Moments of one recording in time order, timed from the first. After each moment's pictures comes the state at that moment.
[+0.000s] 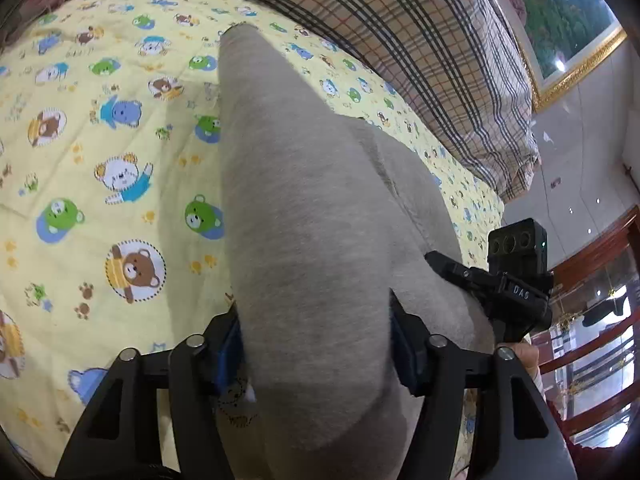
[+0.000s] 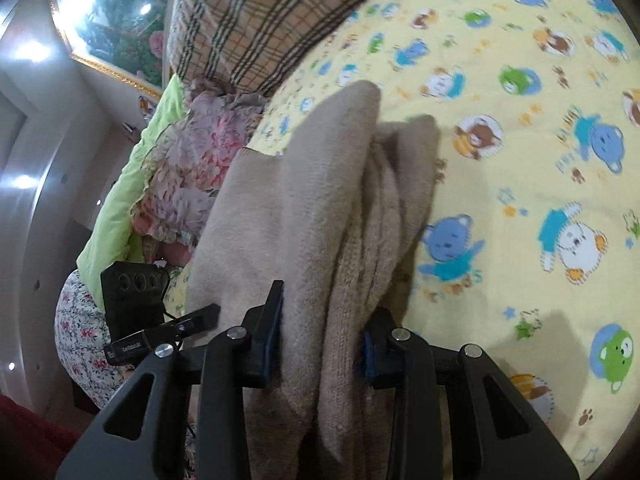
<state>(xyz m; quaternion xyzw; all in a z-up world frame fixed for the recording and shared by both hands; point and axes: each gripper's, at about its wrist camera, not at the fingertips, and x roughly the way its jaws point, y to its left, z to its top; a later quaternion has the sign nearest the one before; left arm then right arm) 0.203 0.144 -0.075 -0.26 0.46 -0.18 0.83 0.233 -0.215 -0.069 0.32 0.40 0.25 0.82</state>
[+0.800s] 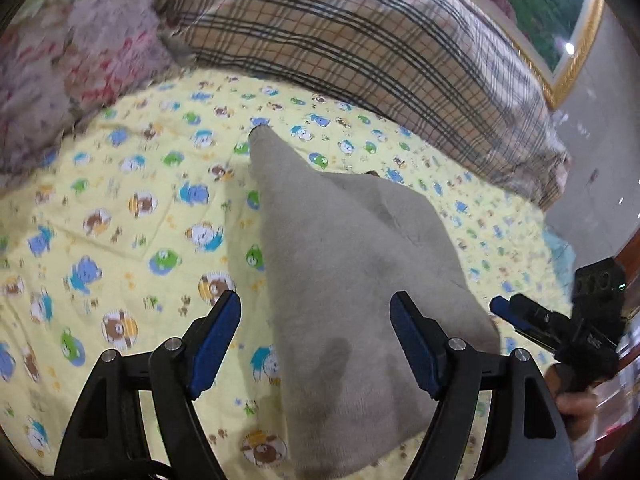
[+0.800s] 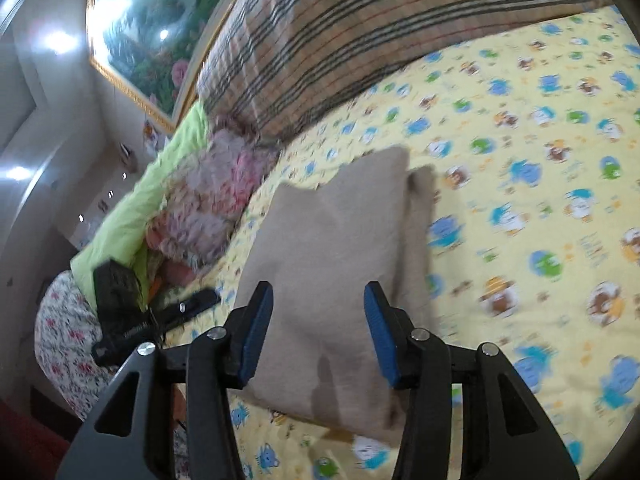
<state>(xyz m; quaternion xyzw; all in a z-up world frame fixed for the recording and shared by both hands) 0.149 0.138 0.006 -0.15 0.40 -0.07 0.90 0.132 -0.193 -0.002 0.29 0.32 0.19 0.88</state>
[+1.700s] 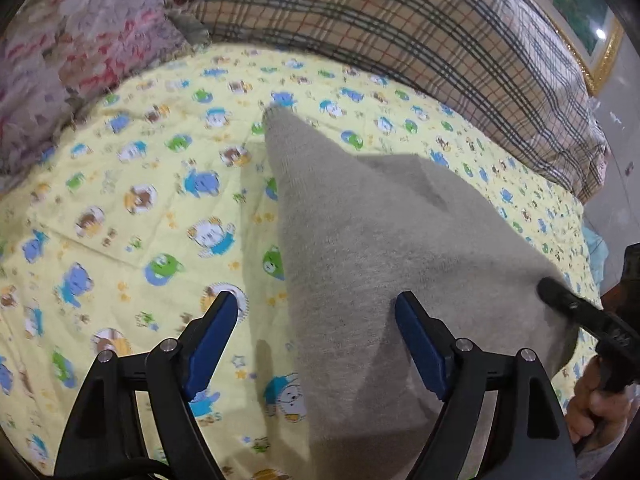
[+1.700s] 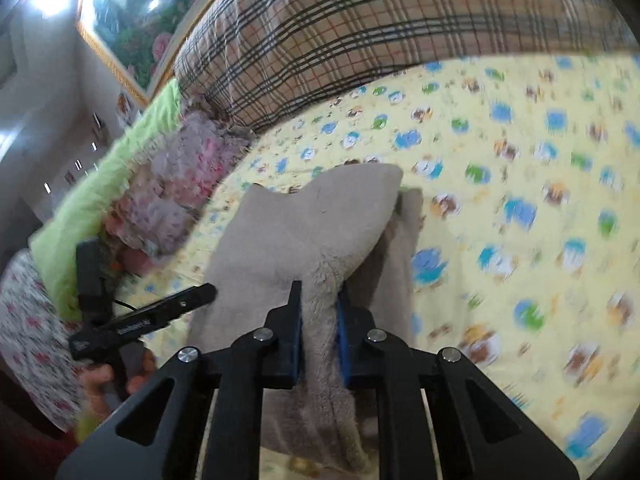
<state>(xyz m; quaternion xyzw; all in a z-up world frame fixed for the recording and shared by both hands) 0.191 0.130 -0.025 -0.15 0.45 -0.02 0.88 0.169 -0.192 0.007 0.20 0.35 0.13 0.91</state>
